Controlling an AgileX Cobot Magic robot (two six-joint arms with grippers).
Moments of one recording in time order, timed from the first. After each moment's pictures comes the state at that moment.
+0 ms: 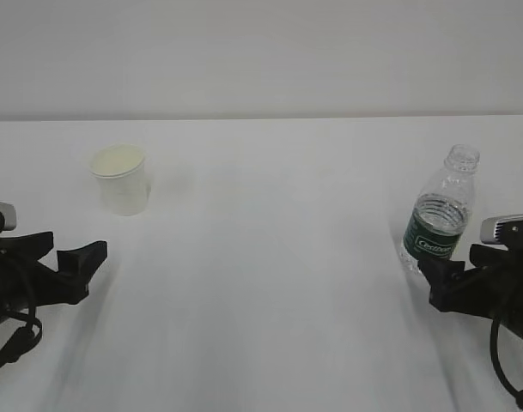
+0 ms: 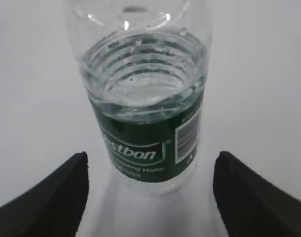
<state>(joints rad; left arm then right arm) -0.26 1.88 -0.30 0.06 -1.15 -0.11 0.11 1.96 -0.29 -0.14 -1.15 0.04</state>
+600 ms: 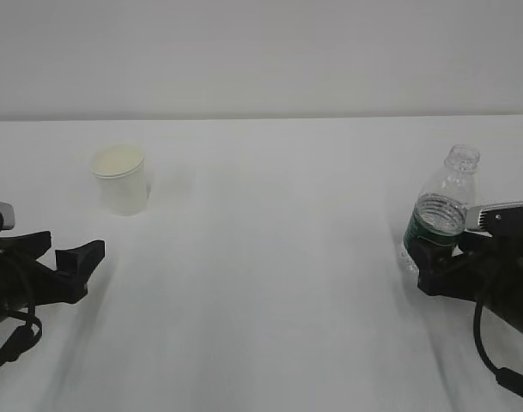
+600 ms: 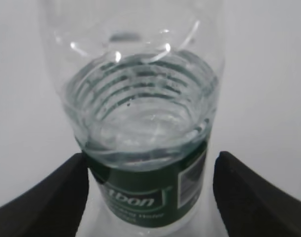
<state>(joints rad) -0.26 1.88 -0.30 0.05 -1.15 -0.10 0.11 2.02 -0.38 -0.14 -1.15 0.03</state>
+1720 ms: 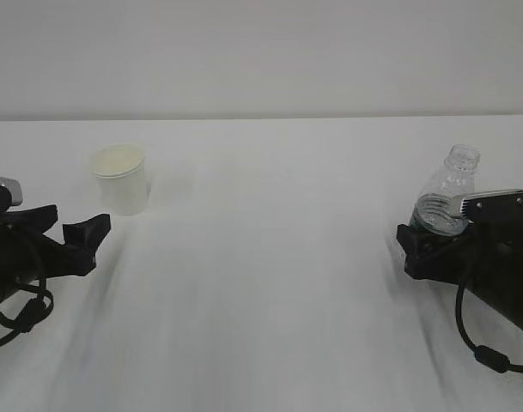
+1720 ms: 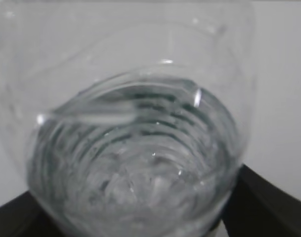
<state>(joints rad) -0.26 1.88 -0.38 0.04 -1.15 -0.08 0.11 2.09 -0.48 -0.15 -1.15 0.03</state>
